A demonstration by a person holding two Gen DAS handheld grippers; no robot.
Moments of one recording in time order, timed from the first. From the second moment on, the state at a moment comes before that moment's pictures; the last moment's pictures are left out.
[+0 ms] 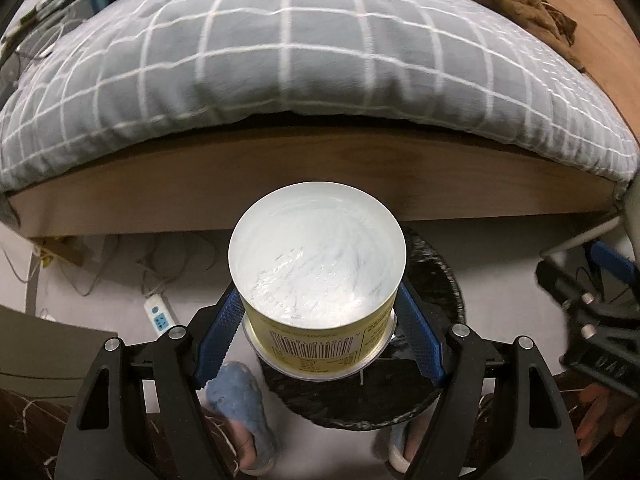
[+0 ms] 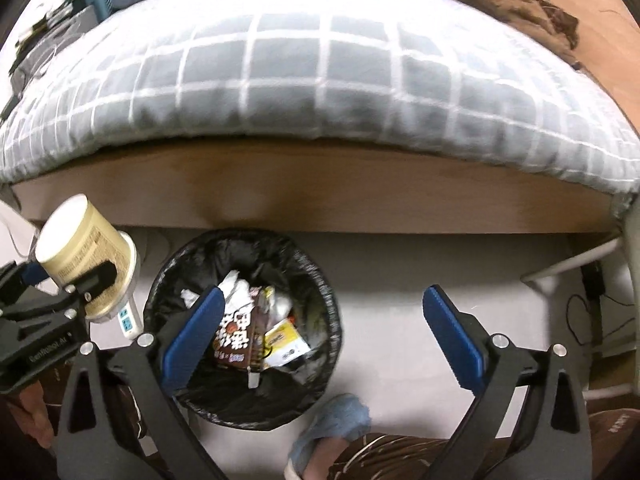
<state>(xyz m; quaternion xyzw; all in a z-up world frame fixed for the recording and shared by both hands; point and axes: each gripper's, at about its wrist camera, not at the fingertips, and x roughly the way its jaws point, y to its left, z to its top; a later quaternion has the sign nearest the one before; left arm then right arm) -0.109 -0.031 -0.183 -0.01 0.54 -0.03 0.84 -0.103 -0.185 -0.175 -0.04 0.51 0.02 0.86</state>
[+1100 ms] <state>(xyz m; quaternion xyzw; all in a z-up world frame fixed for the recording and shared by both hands) -0.121 -0.028 -0.072 0.00 0.45 -0.02 0.89 -0.113 -0.175 -0.076 -0.02 0.43 0.04 0.90</state>
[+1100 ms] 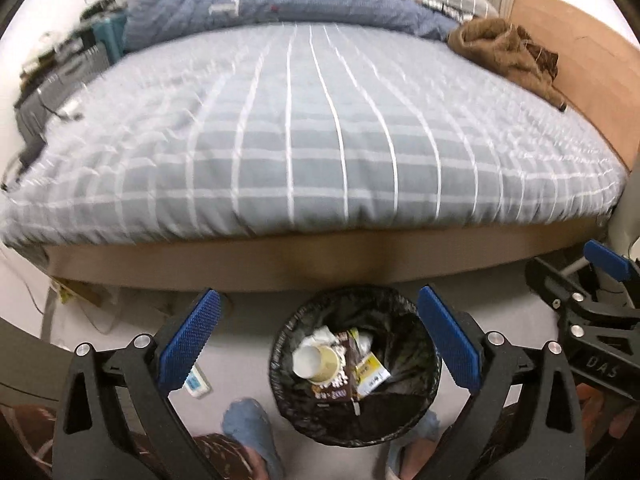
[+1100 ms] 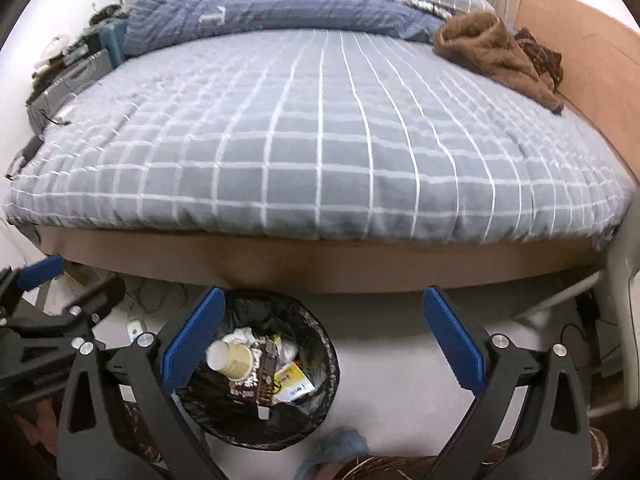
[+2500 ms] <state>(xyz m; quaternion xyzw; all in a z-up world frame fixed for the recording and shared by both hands) -0.228 -0.005 0.046 -0.02 0.38 -0.01 0.93 -0.217 -0.179 0.040 -0.01 0.35 0.02 0.94</state>
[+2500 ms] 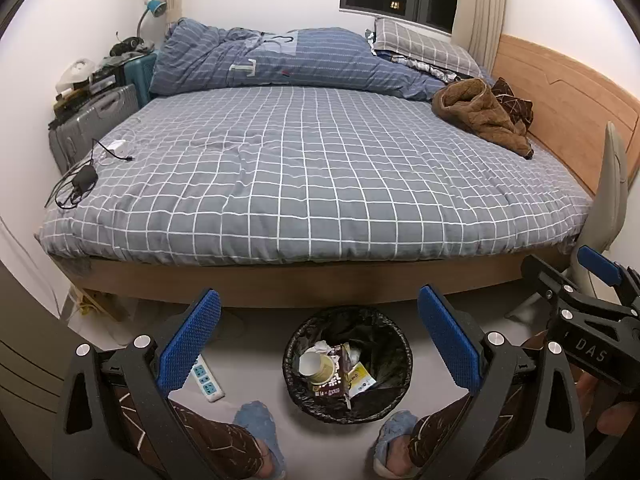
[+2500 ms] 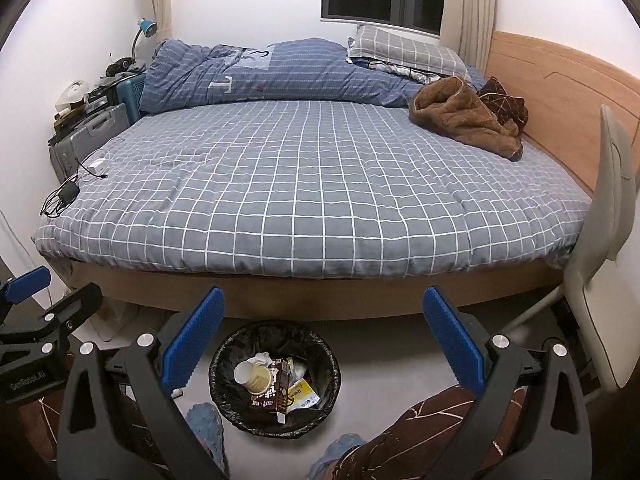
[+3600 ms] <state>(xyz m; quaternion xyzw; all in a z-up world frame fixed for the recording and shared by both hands) -0.227 -0.002 0.045 -0.01 0.36 -0.01 0.93 -0.215 -0.175 0.042 -0.01 0.35 0.02 0.94</state>
